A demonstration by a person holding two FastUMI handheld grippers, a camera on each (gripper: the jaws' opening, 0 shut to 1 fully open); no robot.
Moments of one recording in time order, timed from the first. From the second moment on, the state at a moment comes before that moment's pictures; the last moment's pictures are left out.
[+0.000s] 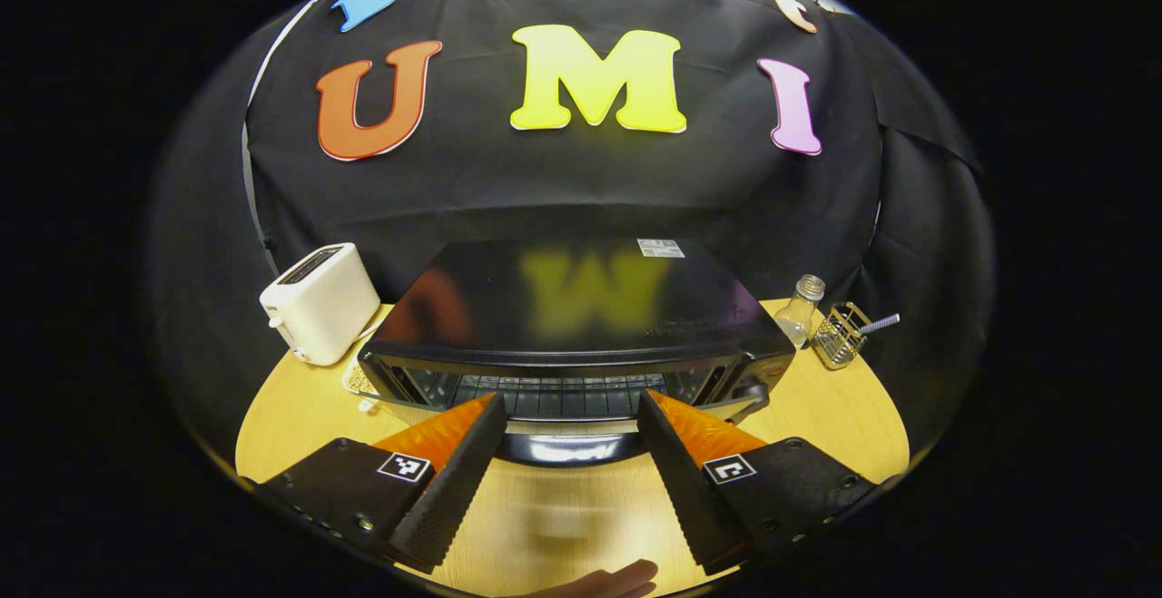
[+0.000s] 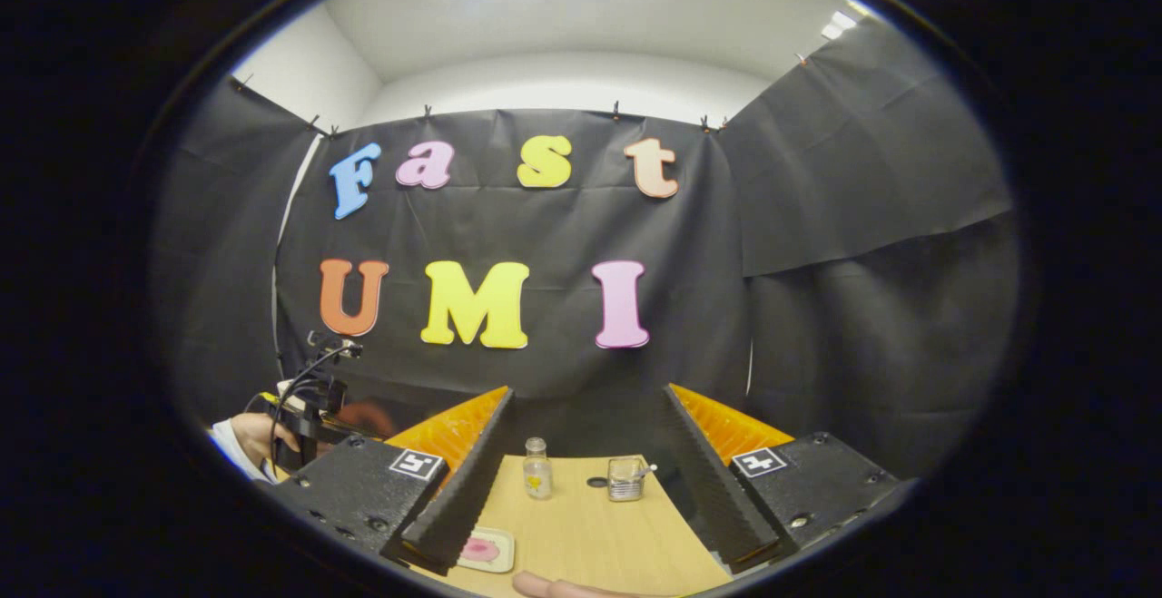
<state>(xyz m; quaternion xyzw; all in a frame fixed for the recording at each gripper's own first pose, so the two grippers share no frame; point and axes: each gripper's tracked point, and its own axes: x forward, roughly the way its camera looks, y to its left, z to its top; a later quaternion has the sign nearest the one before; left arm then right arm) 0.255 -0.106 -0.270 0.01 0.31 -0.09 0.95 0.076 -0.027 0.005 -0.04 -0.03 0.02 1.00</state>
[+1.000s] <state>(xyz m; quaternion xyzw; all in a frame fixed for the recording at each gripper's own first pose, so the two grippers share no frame) 0.158 -0.093 -0.325 0.00 0.30 -0.09 0.95 0.092 -0.012 -0.032 -0.05 0.03 0.04 1.00</state>
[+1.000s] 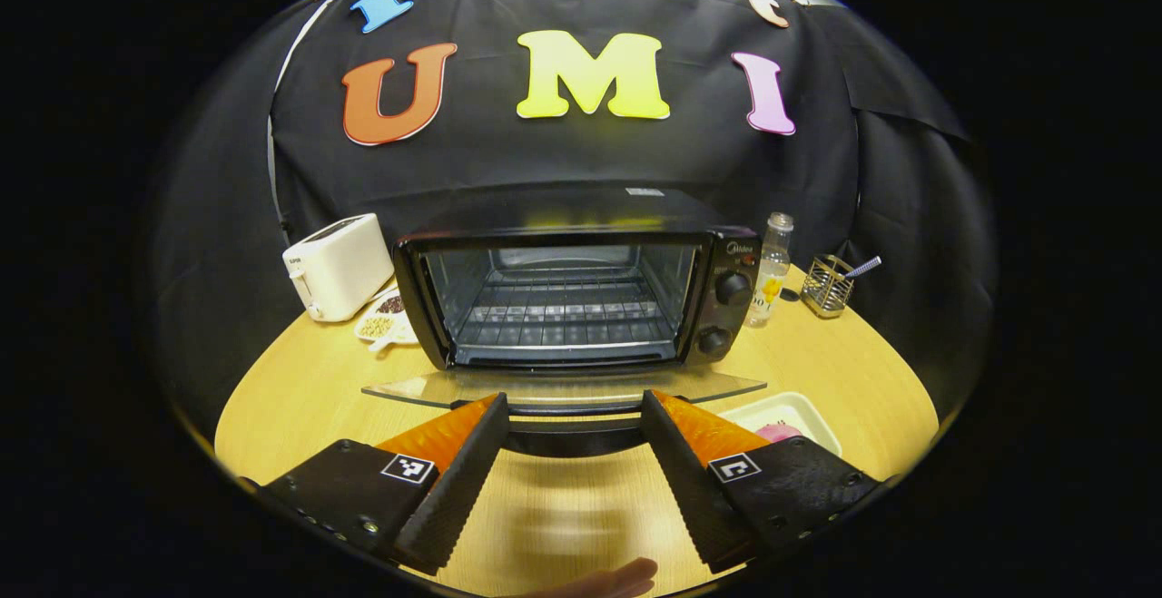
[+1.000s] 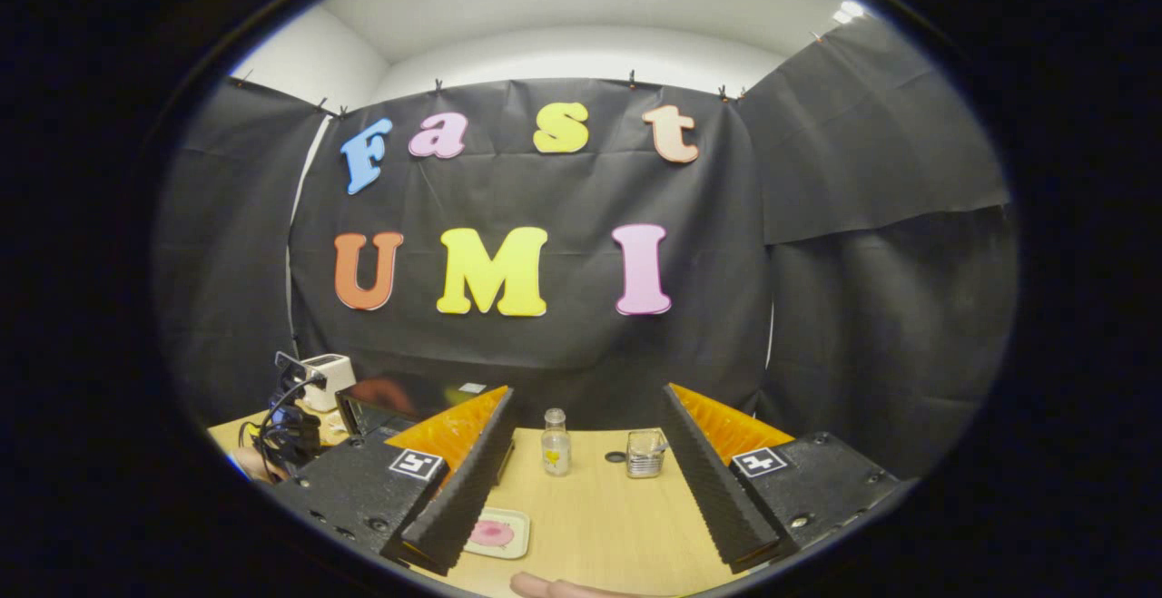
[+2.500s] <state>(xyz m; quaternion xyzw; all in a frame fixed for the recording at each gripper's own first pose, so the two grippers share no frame) 0.122 -0.072 -0.323 0.00 0.25 -0.07 0.97 0.132 0.005 -0.130 -0.05 0.18 0.05 0.98</state>
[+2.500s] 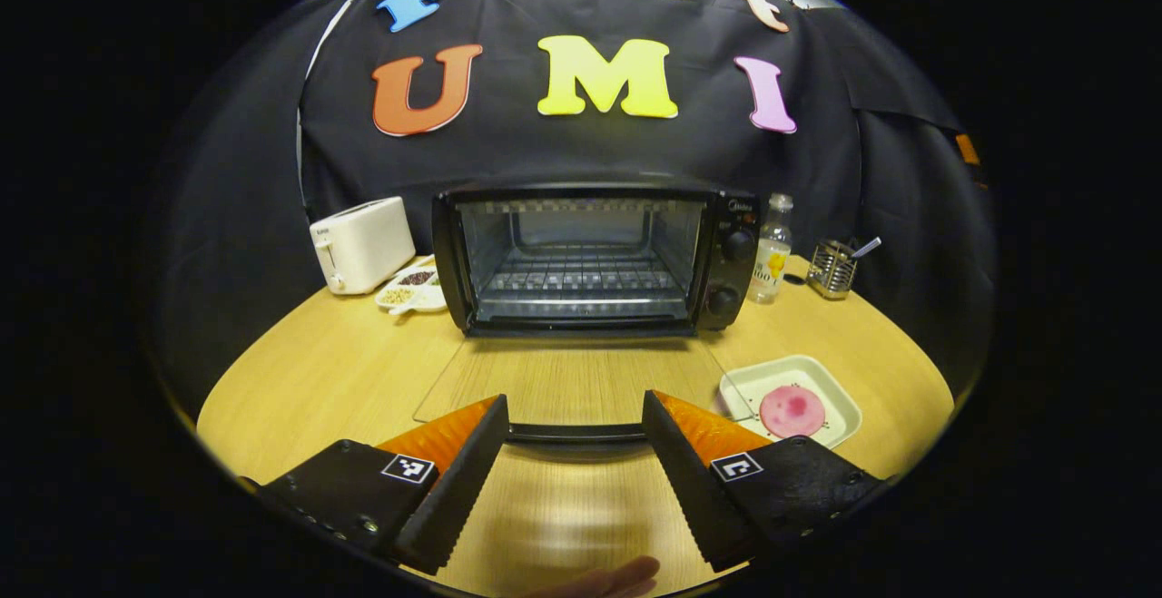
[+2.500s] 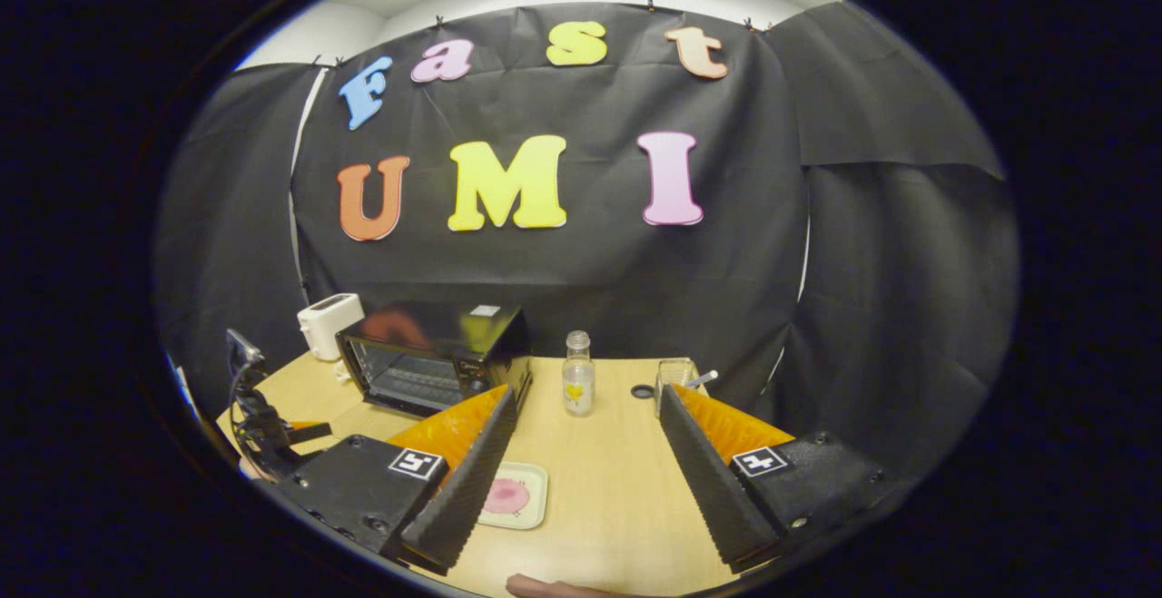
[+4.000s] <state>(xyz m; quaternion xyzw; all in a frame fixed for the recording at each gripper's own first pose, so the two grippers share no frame) 0.076 -0.063 -0.089 -0.06 0.06 -0.08 0.99 0.184 0.044 -0.431 0.05 0.56 0.12 0.82</state>
